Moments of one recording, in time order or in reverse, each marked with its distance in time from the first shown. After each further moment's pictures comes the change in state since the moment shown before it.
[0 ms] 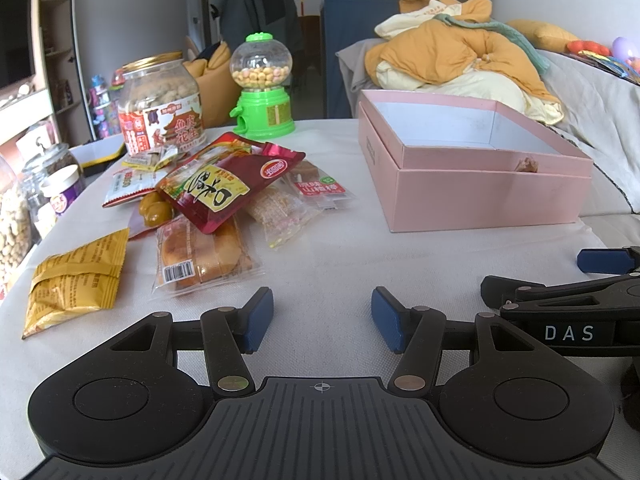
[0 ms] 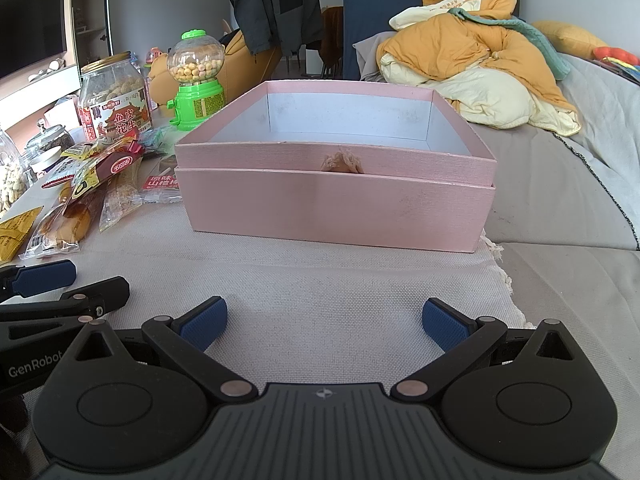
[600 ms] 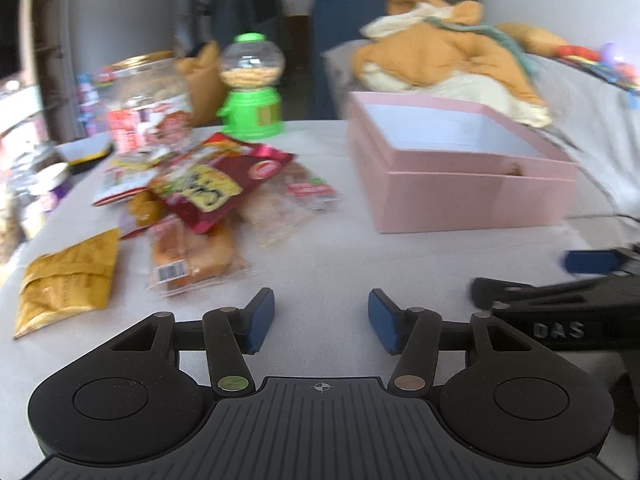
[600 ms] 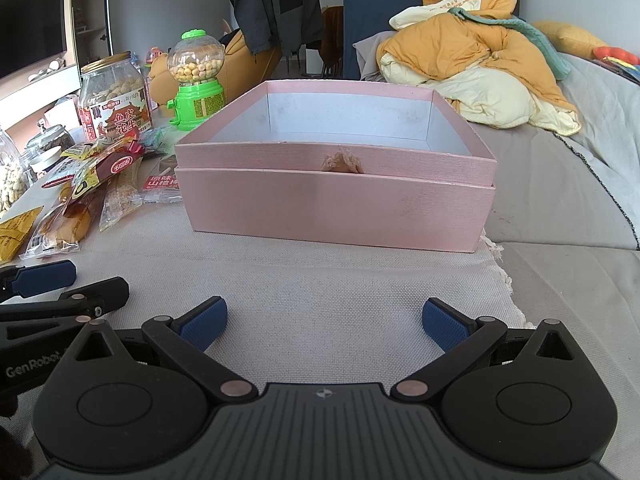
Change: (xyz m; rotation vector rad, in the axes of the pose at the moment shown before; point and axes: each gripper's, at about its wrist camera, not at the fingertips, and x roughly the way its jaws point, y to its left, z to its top) left arm -0.004 0.009 0.002 0.006 0.006 -0.097; right arm 0.000 -0.002 -0.001 -0.001 0.006 0.005
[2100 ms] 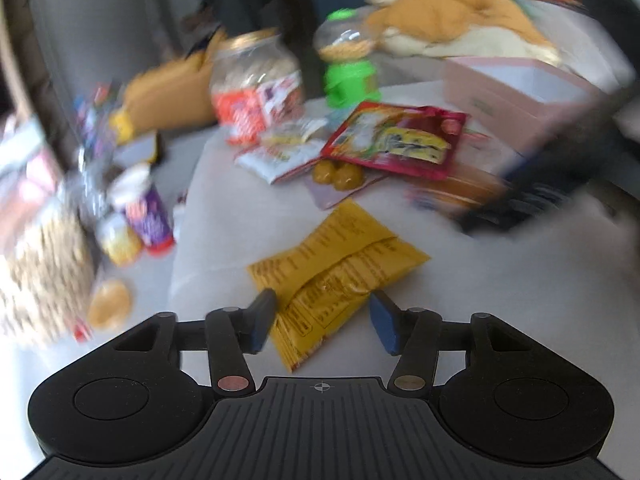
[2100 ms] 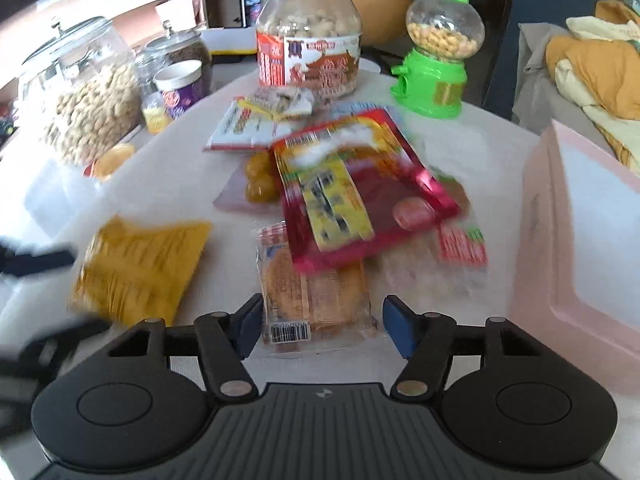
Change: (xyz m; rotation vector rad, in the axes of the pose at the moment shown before) left arm -0.032 0.165 -0.005 0.129 0.097 0.092; right arm 0.033 0.173 0.078 -0.300 0.247 0.250
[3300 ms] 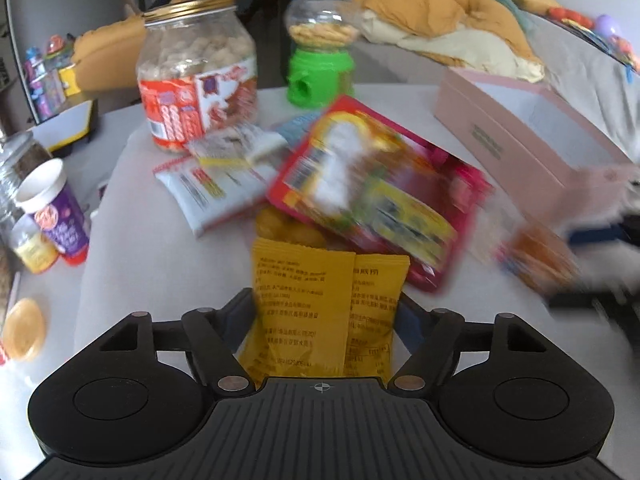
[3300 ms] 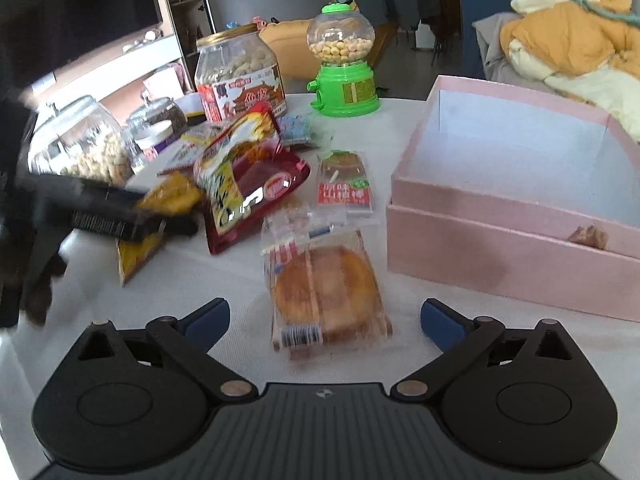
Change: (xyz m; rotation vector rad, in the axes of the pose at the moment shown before) left arm 0.066 0.003 0.051 -0.032 0.082 -0.214; right arm -0.025 -0.086 -0.060 0.182 -0.170 0.086
